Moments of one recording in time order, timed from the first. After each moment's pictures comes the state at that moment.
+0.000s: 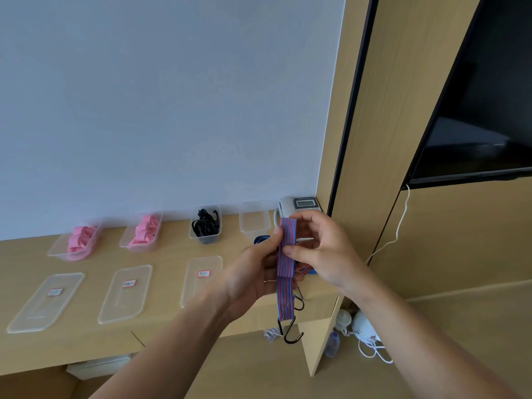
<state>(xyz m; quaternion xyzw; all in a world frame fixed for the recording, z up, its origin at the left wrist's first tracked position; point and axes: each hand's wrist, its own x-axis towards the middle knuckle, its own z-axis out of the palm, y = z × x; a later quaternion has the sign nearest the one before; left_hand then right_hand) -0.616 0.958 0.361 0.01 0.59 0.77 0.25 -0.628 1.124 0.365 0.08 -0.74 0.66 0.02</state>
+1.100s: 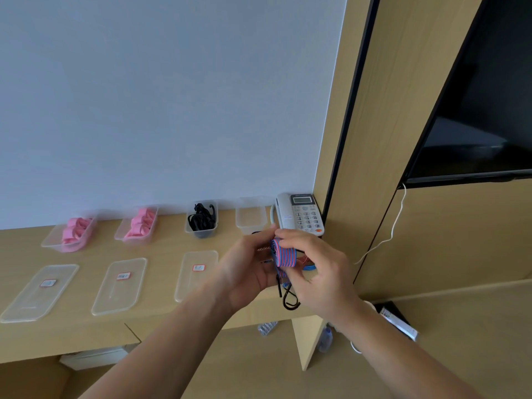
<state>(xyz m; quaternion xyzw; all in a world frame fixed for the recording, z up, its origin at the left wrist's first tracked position) -0.623 0.966 0.359 -0.07 0.50 0.83 0.23 -0.602 1.123 0.335 0.30 -0.77 0.44 0.34</state>
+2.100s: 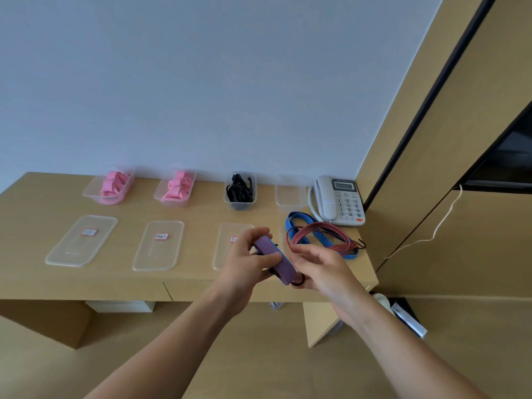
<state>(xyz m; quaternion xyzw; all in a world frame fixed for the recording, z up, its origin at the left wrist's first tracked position) -0.613 0.857 0.274 -0.11 0.58 0.81 0.08 -0.618 1.028 0.292 -0.06 -0.73 0.66 -0.16</state>
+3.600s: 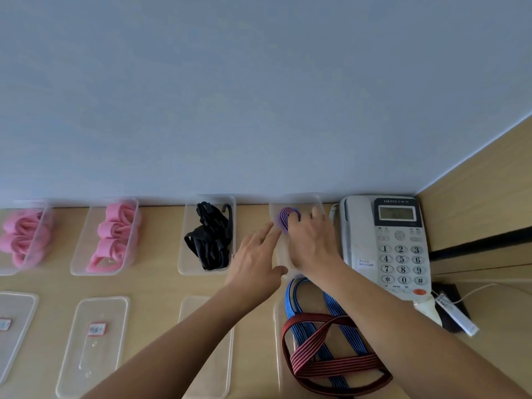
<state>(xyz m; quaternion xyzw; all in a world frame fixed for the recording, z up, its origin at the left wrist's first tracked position) -0.954 0.890 0.156 -0.01 0.95 0.27 0.14 -1.018 1.023 0.159 0.17 -0.98 -0.01 -0.10</state>
